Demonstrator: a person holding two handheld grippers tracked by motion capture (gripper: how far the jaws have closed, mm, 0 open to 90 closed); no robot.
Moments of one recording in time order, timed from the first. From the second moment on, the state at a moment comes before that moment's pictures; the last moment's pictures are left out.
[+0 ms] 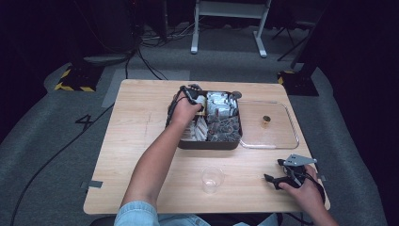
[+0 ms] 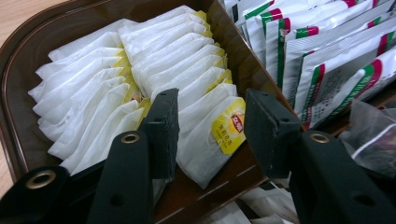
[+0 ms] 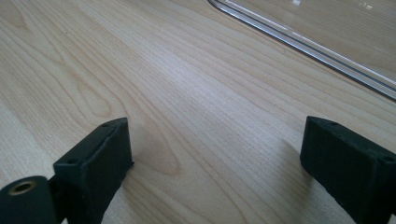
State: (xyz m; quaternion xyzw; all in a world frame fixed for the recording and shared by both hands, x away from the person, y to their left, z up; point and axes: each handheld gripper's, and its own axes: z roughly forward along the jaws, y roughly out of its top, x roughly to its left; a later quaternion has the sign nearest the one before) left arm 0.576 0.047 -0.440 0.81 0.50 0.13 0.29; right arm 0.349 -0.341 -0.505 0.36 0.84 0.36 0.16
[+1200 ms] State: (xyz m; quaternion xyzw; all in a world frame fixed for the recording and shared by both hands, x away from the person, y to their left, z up) left arm 0.578 0.042 -0.451 0.85 0.47 0.09 0.24; right arm 0.350 -0.342 -0.505 0.36 0.84 0.36 0.16
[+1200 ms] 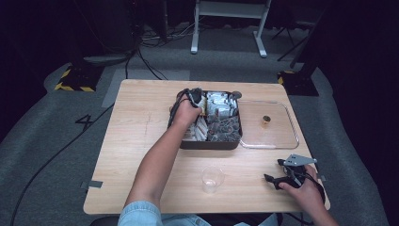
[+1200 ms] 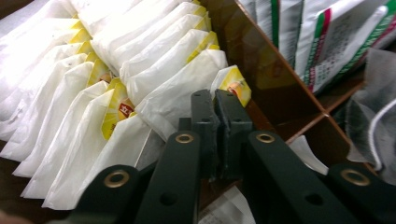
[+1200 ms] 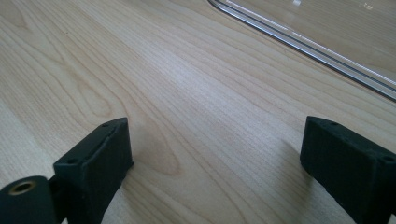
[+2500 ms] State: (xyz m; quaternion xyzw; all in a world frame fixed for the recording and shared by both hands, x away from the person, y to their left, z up) left arm 0.563 0.058 -0.389 0.84 0.41 0.11 0.33; right arm 0.350 -0.342 -0.505 0.36 0.84 0.36 0.16
